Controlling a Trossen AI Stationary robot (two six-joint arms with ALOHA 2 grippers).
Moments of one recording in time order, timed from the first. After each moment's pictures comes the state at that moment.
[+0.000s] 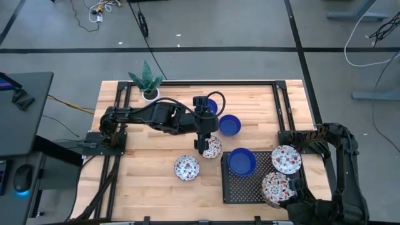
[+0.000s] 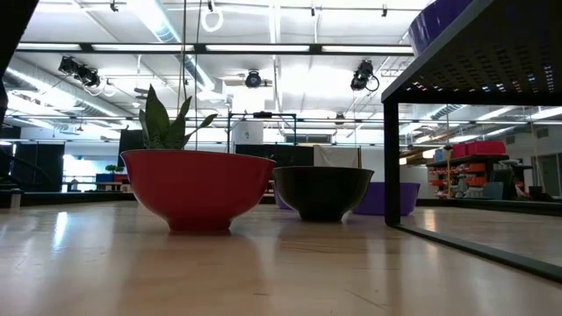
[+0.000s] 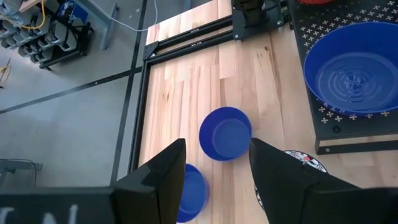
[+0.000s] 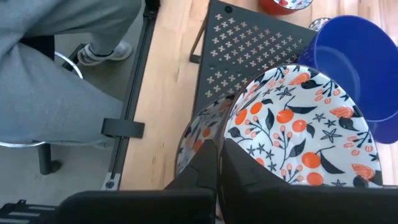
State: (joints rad) left arm -0.18 1.97 2.35 -1.14 -0.49 0.17; right arm 1.32 1.78 1.81 -1.54 0.58 1.09
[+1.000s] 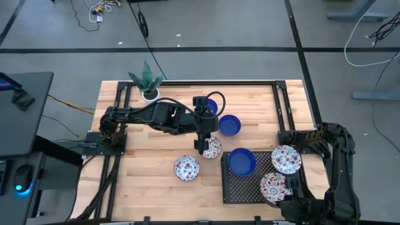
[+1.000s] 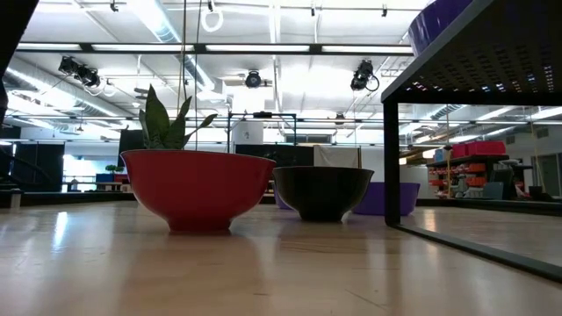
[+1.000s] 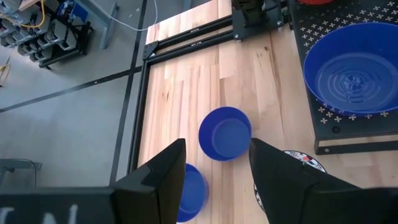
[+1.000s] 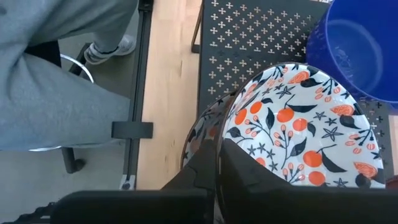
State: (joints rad) left arm -0.18 1.97 2.35 -1.14 -0.49 0.16; right arm 1.26 1.78 1.81 -1.51 0.50 1.14
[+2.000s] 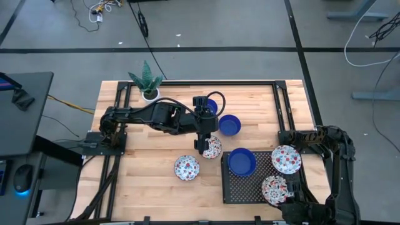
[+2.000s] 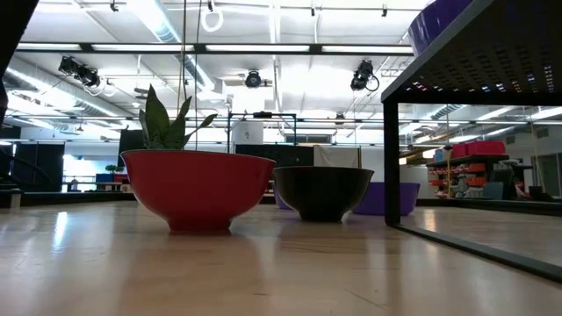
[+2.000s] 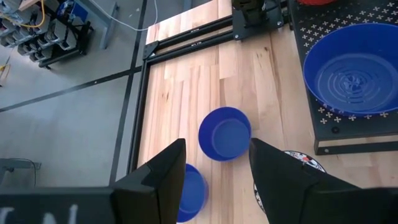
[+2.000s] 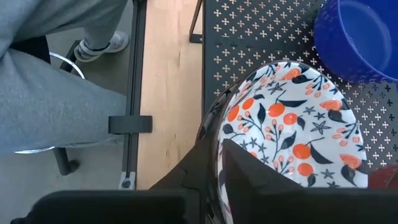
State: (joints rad) left arm -0.18 1.97 2.35 -1.14 -0.49 0.16; right arm 1.29 1.83 1.81 -1.54 0.50 1.22
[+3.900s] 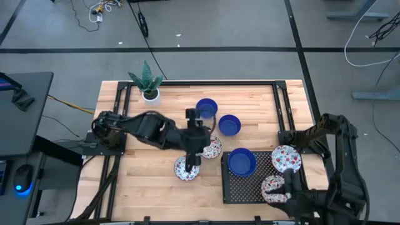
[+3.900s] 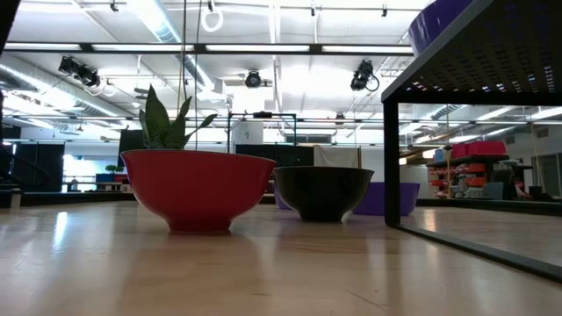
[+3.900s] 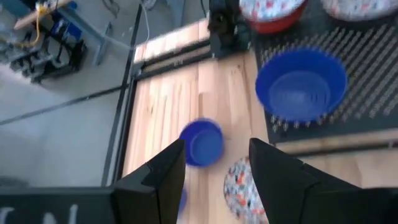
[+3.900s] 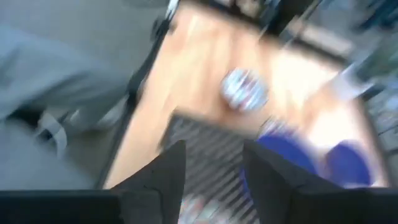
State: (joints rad) left arm -0.32 1.93 2.35 -1.17 -0.55 0.07; right arm 1.23 1.67 1.81 -1.37 0.83 0.76
